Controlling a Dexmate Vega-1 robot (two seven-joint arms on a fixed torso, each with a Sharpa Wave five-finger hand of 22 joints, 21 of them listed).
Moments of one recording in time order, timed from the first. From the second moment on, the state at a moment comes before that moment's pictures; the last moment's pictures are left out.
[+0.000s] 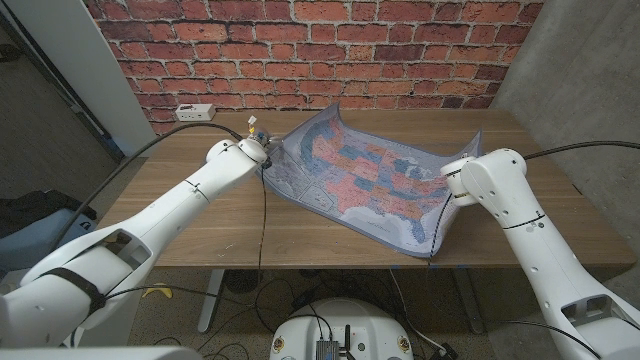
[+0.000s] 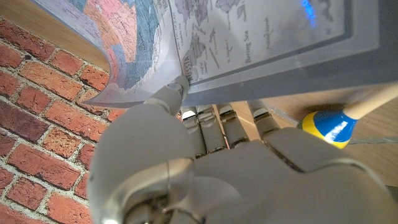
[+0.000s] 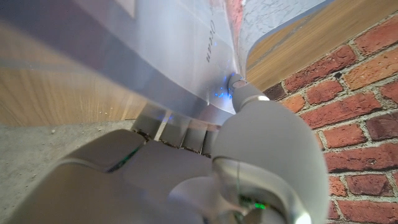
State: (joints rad) left arm 0.51 0.58 0.66 -1.63 -0.20 0.81 0.31; left_hand 1.02 0.16 0.57 -0.17 0.20 0.91 0.10 0.30 0.32 0.98 -0.04 0.49 0.29 0.59 -0.06 0.21 0.17 0.18 0.16 0.54 0.19; right arm -0.85 -0.43 -0.22 -2.07 0.56 -1.39 -1.11; right_hand 1.03 0.18 0.41 -0.14 0.19 0.98 0.03 0.43 0.23 1.04 0.00 0.67 0.38 1.09 -0.16 0.78 0.63 0.83 0.03 0.35 0.21
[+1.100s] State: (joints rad) left arm 0.51 0.57 0.67 -1.61 -0.22 0.78 0.30; left_hand 1.02 0.16 0.56 -0.17 0.20 0.91 0.10 0.29 0.32 0.98 -0.04 0.48 0.29 0.59 -0.06 0.20 0.17 0.18 0.16 0.54 0.19; right arm -0.93 -0.40 -0.23 -1.95 0.54 -0.61 -0.85; right_hand 1.05 0.17 0.40 -0.15 0.19 1.00 0.05 0.39 0.21 1.06 0.04 0.65 0.34 1.14 -0.16 0.77 0.57 1.06 -0.04 0.58 0.33
